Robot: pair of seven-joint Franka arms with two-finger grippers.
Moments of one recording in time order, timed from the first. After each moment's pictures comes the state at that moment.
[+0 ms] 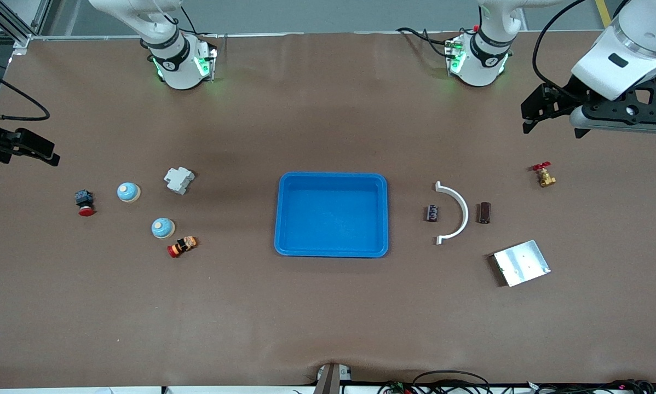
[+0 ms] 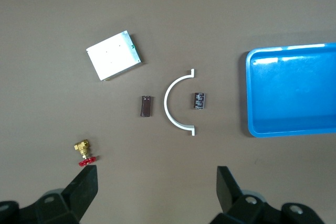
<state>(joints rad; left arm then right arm) 0.02 -0.08 -0.25 -1.61 -0.01 1.61 -0.12 0.02 0.08 -0.07 -1.46 0.00 1.52 0.03</state>
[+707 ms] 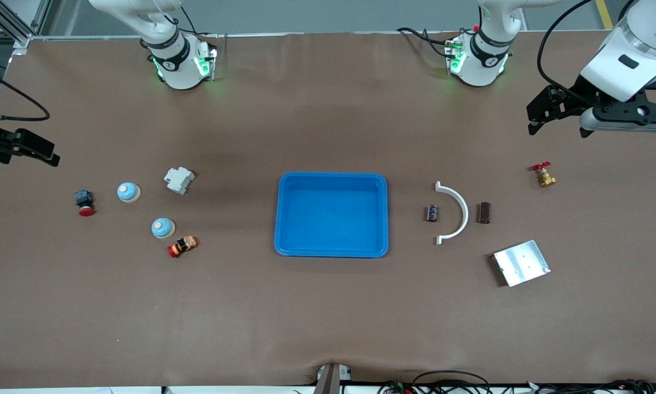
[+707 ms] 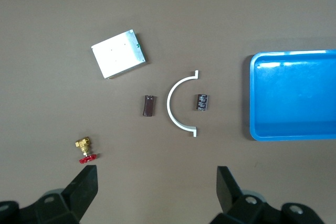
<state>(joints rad) 0.03 -0.08 -0.24 -1.60 -0.01 1.61 -0.14 0.02 0.08 -0.07 -1.46 0.00 1.52 0.03</state>
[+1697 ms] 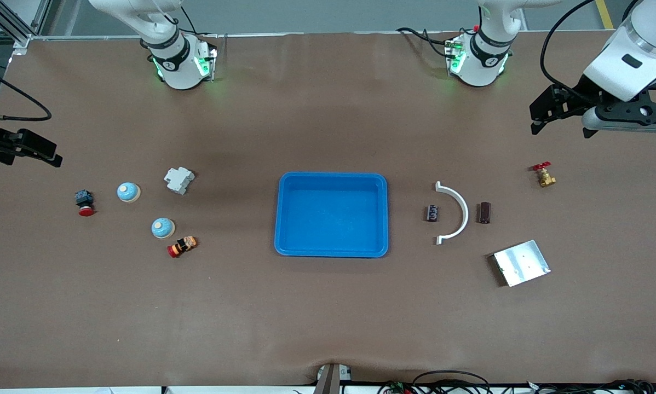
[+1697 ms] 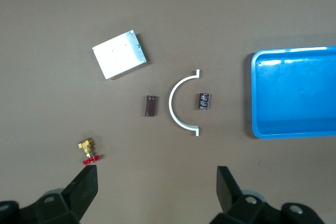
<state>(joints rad) 0.03 -0.08 -0.23 -1.60 -0.01 1.60 -0.11 0.02 0.08 -0.06 -1.46 0.02 1.52 0.03</state>
